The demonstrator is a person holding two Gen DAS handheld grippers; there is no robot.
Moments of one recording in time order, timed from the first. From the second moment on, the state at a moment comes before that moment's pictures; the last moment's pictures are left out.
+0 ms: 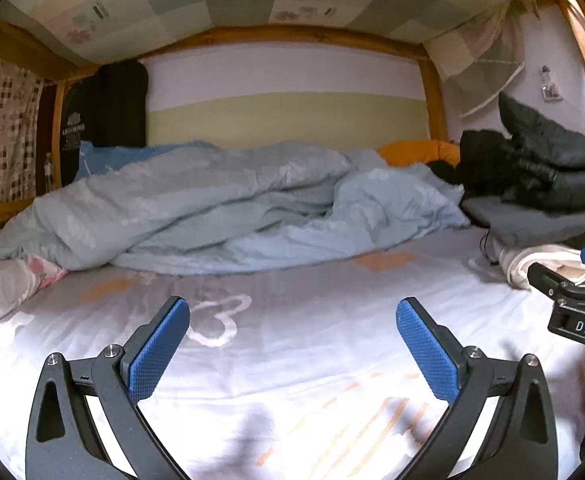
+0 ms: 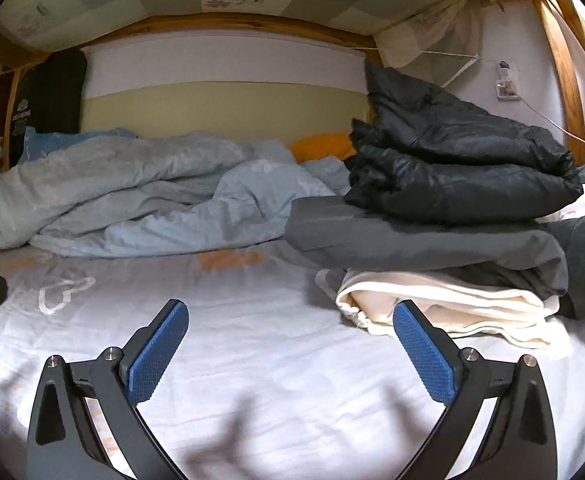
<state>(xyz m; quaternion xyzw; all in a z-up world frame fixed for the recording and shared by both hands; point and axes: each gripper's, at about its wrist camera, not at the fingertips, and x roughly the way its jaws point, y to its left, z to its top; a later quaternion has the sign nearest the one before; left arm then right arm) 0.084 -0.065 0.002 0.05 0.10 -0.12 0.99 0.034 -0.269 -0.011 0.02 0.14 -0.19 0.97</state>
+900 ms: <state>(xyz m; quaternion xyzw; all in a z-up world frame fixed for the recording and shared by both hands) 0.063 -0.076 0.001 0.09 0.04 -0.08 0.99 0.036 -0.270 -0.012 0.02 0.14 -0.20 0.97</state>
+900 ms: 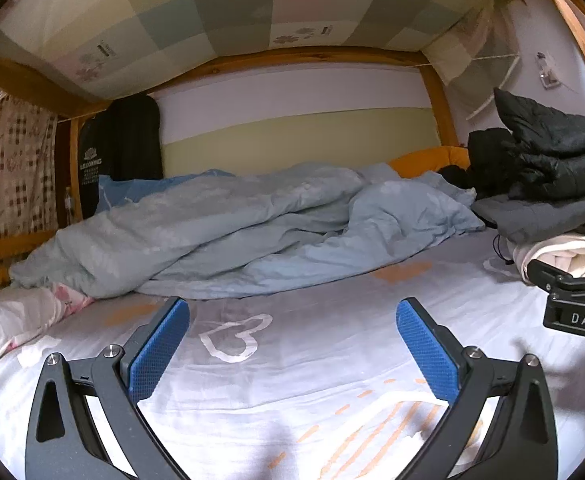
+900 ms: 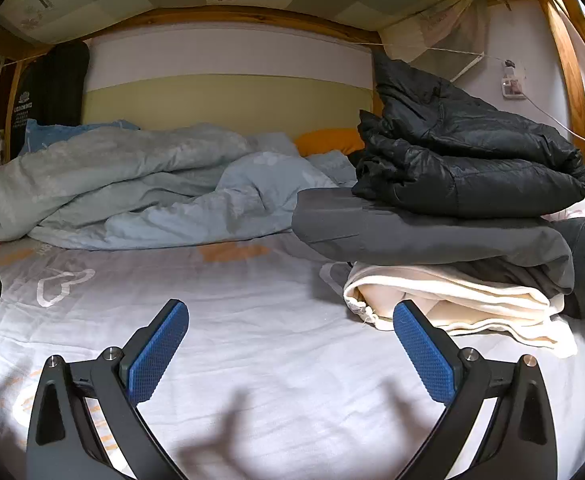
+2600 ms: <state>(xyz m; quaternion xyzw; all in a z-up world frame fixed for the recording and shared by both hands) 0.078 -0.067 0.000 0.05 0.08 -0.10 0.99 0.039 -0.272 -0.013 0.01 0.15 -0.20 0.97</state>
